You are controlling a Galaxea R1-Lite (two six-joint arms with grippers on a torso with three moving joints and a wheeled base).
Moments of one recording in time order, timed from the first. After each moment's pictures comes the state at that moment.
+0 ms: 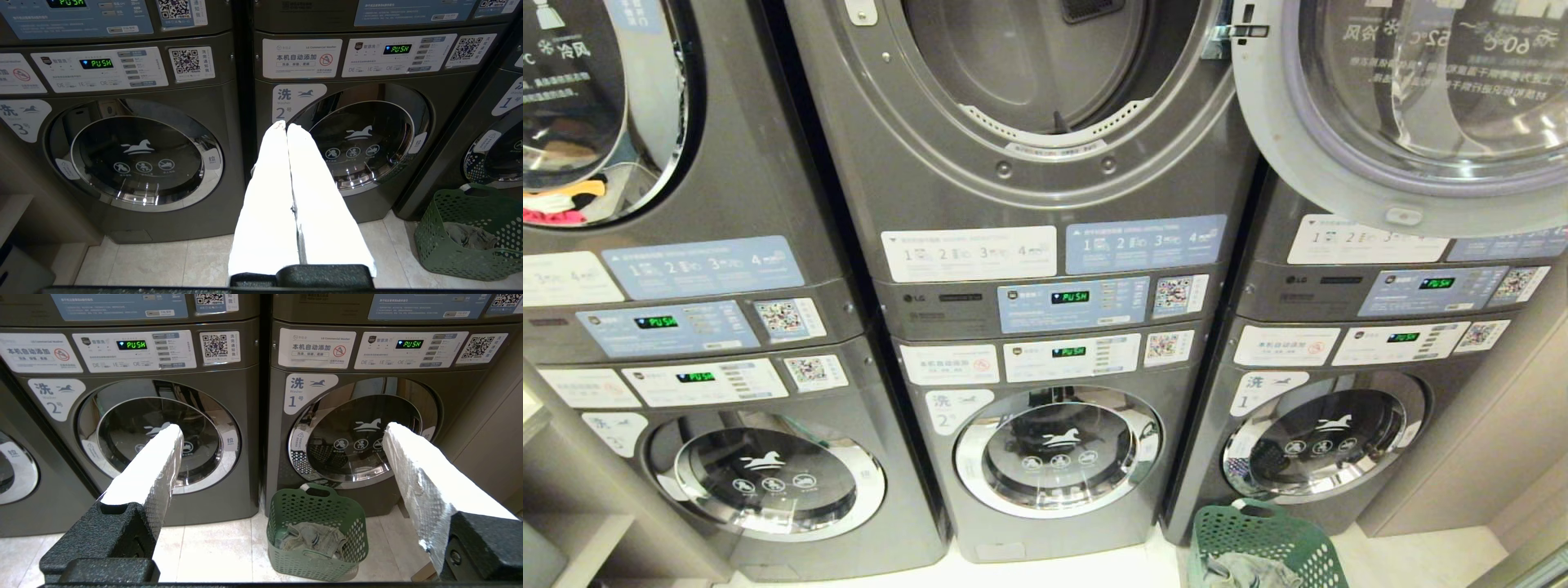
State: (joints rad) left arm 0.01 0.00 0.00 0.00 0.00 0.03; right arm -0.01 0.00 0.00 0.00 0.01 -0.01
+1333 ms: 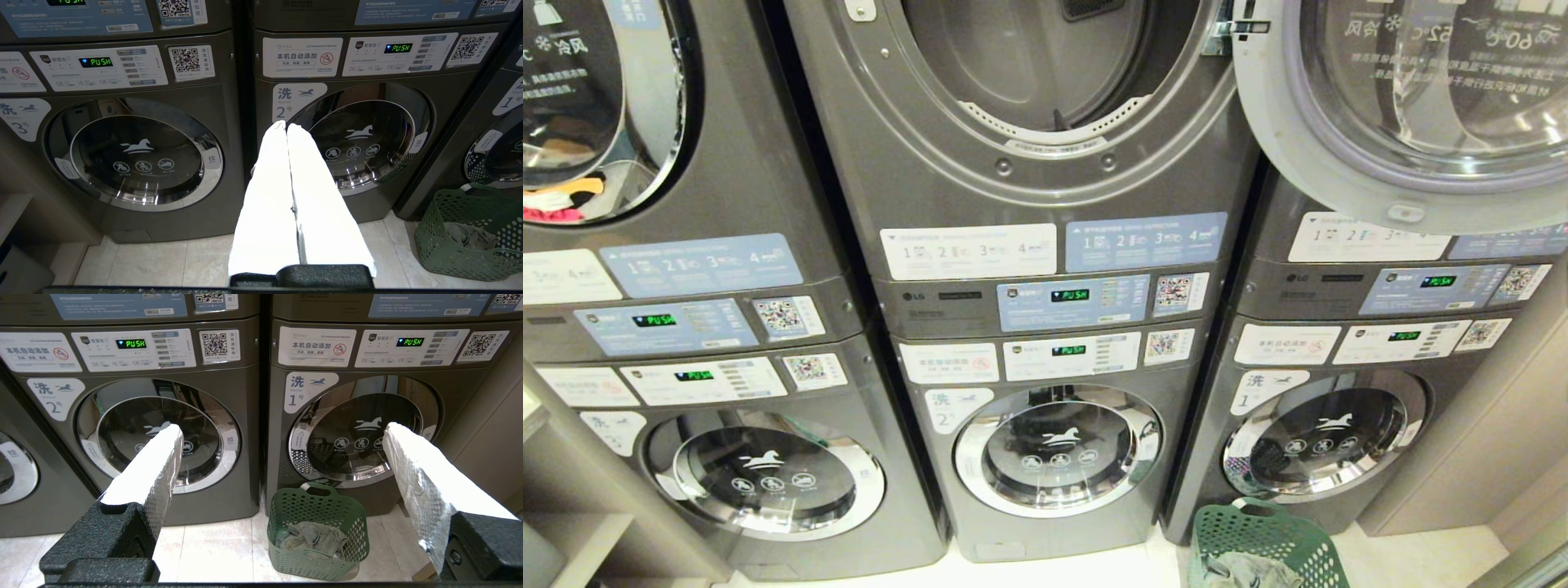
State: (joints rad) left arm 0.01 0.00 0.00 0.00 0.00 0.03; right arm -0.01 0.00 0.00 0.00 0.01 -0.01
